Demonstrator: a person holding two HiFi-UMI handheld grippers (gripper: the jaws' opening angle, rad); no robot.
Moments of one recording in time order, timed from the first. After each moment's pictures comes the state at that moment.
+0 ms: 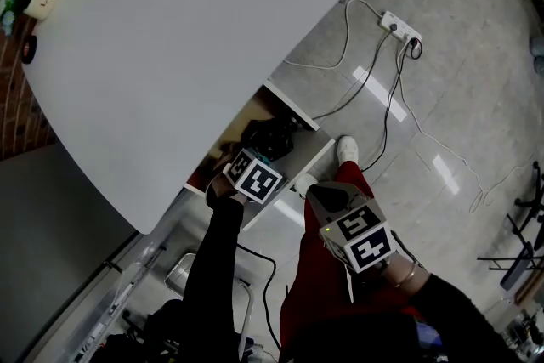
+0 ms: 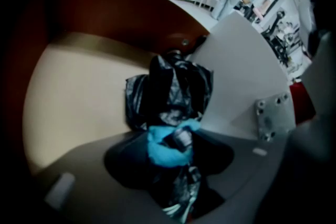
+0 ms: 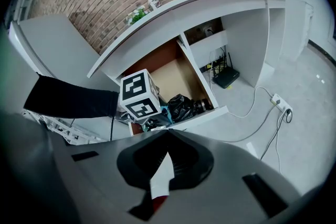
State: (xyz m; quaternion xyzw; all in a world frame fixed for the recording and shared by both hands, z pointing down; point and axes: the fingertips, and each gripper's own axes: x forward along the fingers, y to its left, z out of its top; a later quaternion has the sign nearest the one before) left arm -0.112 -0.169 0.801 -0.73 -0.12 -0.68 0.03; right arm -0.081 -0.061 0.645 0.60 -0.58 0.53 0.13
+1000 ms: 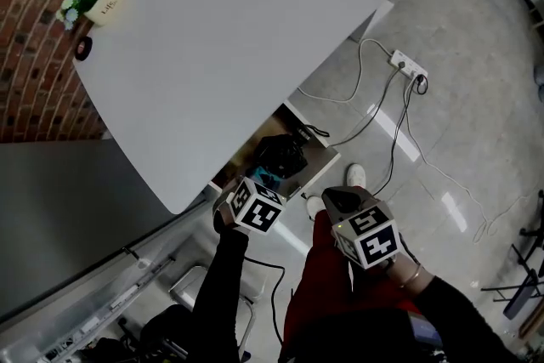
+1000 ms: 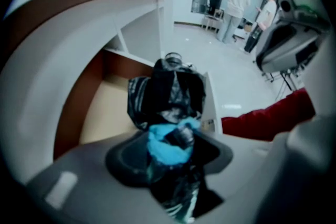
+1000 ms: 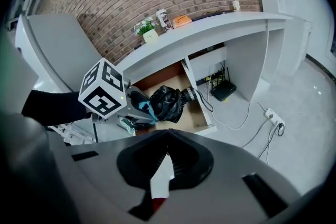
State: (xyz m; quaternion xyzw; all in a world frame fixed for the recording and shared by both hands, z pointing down) left arm -0.105 -0.170 0.676 -0.80 -0.05 -0.59 0.03; right arm -0.061 -0.058 0.594 0.63 -0.59 0.48 0.14
